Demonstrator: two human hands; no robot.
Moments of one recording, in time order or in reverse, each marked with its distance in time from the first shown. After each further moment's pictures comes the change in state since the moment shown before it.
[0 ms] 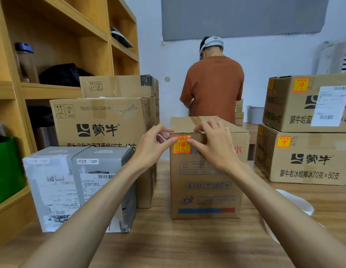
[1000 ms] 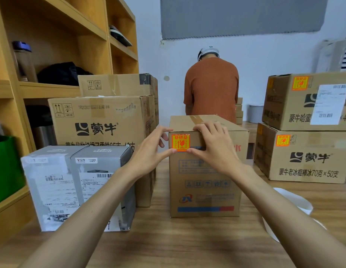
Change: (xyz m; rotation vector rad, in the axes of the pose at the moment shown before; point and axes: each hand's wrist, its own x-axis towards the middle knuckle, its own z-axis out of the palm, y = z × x) left_hand -0.013 -0.013 -0.003 0.210 -0.124 0.160; right_hand -0.012 0.010 -0.001 -0.142 -0.040 -0.146
